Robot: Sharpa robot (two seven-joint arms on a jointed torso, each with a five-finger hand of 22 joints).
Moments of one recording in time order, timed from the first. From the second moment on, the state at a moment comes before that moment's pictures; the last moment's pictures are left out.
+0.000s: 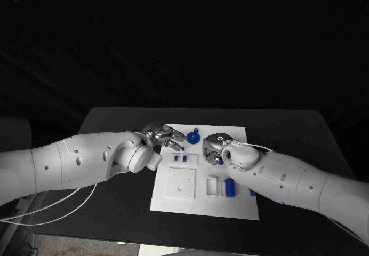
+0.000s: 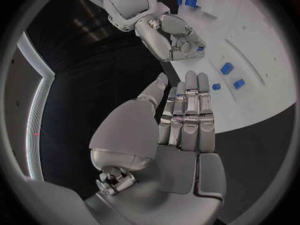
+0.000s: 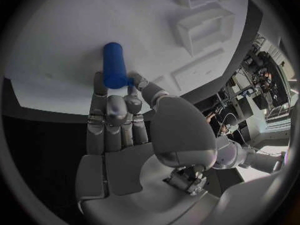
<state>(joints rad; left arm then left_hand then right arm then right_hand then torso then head) 1.27 -0.76 -0.23 1.44 -0.25 -0.45 0.02 1.31 0.01 0.16 -0.18 0.06 1.10 0.12 0.06 0.07 1.23 0.08 0.06 0.06 1.41 0.02 0.07 0.26 0.09 1.19 0.01 0.08 0.65 1.11 -0.33 -0.15 1.00 -1.80 -0.23 -0.22 1.24 -0.10 0.46 -0.21 0.05 1.18 0.08 0.07 0.07 1.27 -0.01 1.04 1.08 1.41 -0.06 1.08 1.17 0.13 1.39 -0.05 0.17 1.31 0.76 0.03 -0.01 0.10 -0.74</state>
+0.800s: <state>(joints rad) 1.27 -0.77 -0.23 1.44 -0.25 -0.44 0.01 1.31 0.01 0.16 -0.18 0.06 1.09 0.13 0.06 0.06 1.23 0.09 0.06 0.06 1.41 0.02 0.07 0.26 0.09 1.19 0.01 0.08 0.64 1.11 -0.38 -0.16 1.07 -1.80 -0.29 -0.20 1.27 -0.15 0.49 -0.28 0.09 1.11 0.09 0.06 0.06 1.22 0.01 0.37 0.33 1.26 -0.05 0.85 0.91 0.09 1.29 -0.06 0.10 1.31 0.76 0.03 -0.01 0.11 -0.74</state>
